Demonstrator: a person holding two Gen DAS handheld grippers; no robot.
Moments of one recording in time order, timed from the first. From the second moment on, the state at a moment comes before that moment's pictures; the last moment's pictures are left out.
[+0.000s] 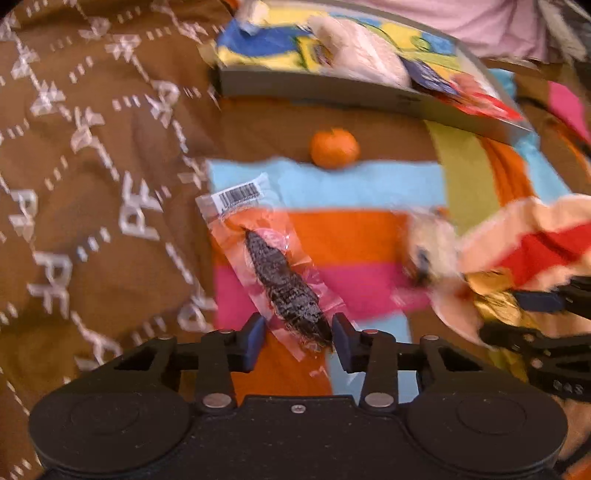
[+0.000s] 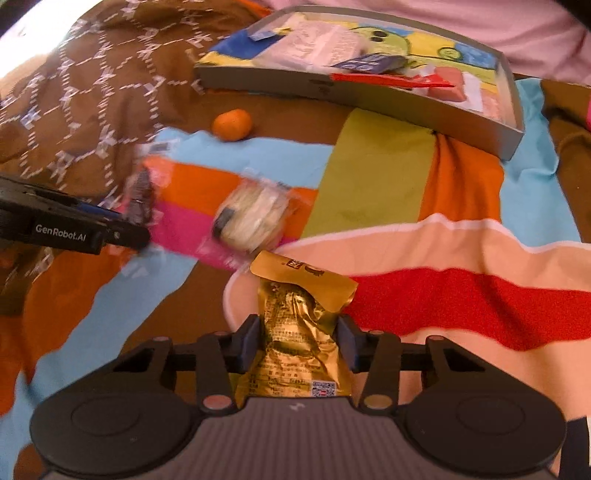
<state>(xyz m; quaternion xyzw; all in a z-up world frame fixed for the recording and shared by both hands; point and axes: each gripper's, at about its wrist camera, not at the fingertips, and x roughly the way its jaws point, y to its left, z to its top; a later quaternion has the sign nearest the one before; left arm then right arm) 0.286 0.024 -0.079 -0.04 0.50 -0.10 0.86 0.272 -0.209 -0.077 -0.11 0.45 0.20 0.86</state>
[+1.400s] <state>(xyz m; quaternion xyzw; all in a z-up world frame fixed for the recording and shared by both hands) 0.239 -0.024 -0.061 0.10 0.43 -0.19 0.88 0.233 -0.178 -0.076 -0.26 0.37 0.25 0.86</state>
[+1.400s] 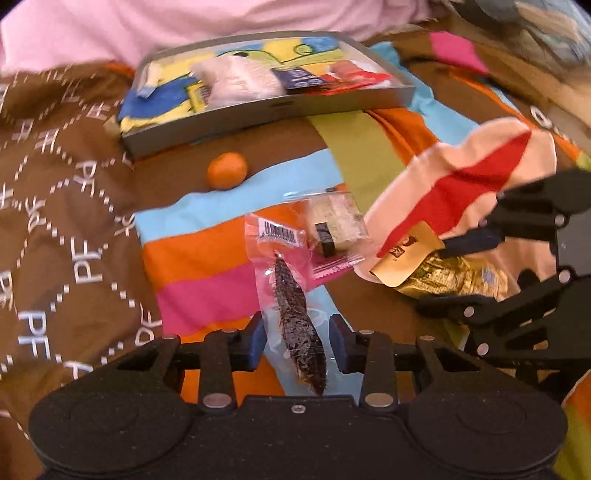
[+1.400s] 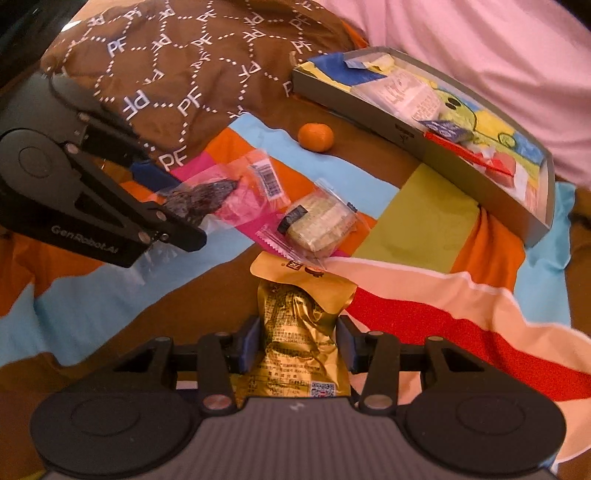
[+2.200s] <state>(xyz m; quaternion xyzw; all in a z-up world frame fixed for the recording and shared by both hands) 0.250 -0.024 -0.056 0.05 0.46 -0.19 0.86 0.243 -0.180 -0.066 -0.27 0.34 0.23 0.87</state>
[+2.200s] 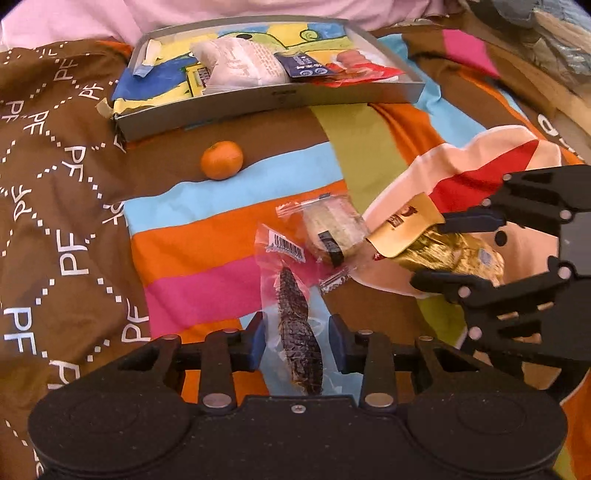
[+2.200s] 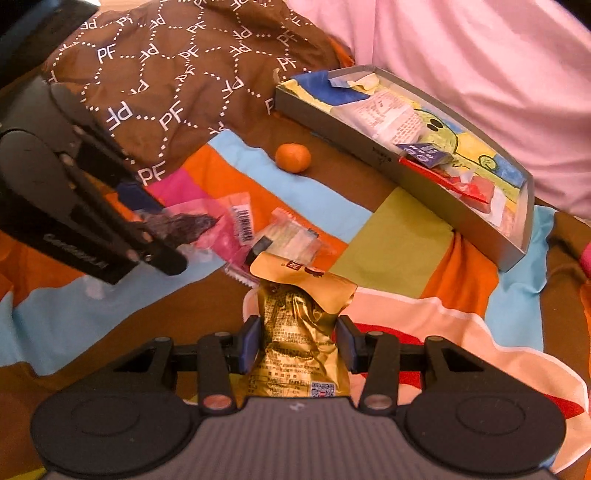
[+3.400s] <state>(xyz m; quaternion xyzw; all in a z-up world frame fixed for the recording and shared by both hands) 0.385 -0.014 0.041 -0.07 0.29 -0.10 0.95 0.363 -0.193 0.031 -0.20 0.19 0.14 0.95</state>
